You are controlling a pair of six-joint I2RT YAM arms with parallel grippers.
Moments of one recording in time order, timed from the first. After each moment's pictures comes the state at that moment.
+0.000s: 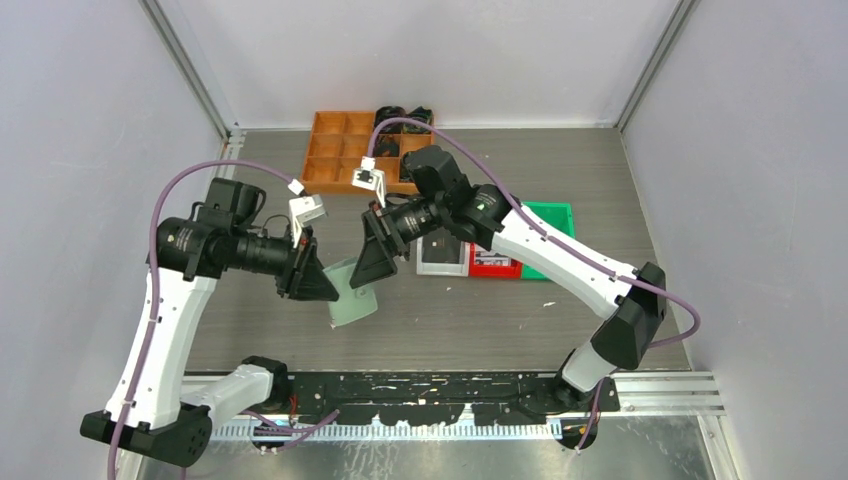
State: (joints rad) left arm -0.25 1.04 1.41 -1.44 0.95 0.39; right arm 0.88 1.58 1.56 -0.43 -0.95 0.43
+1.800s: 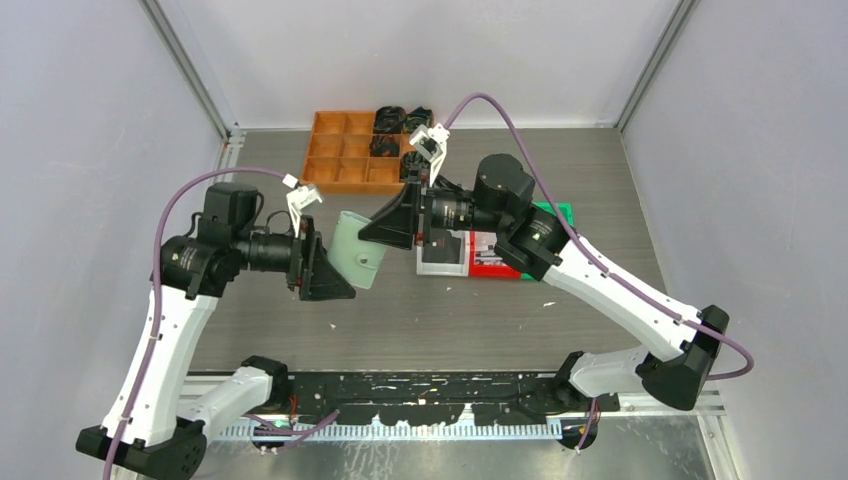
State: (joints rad) left arm -0.28 0.95 1.30 -1.16 1.02 0.02; right arm 0.88 1.28 1.36 -0.03 -0.60 0.57
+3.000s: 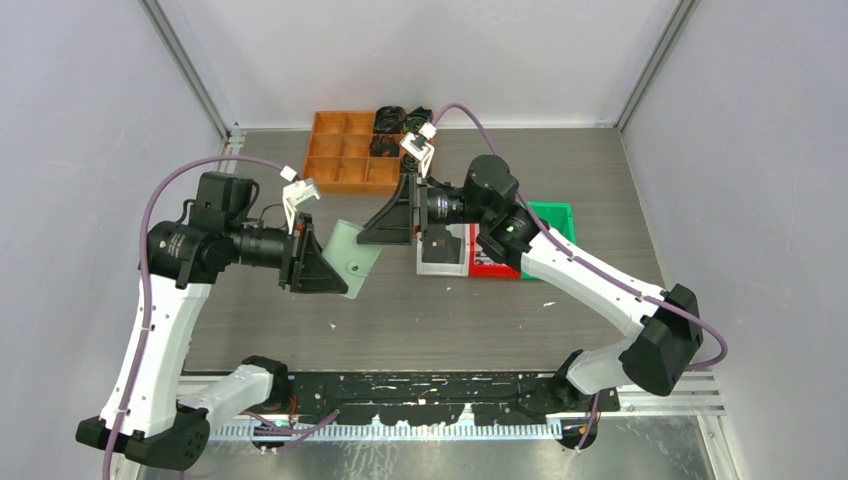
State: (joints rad) left arm -0.27 1.02 1.47 -1.31 1.08 0.13; right arm 0.79 1.38 1.23 0.33 -0.81 0.97
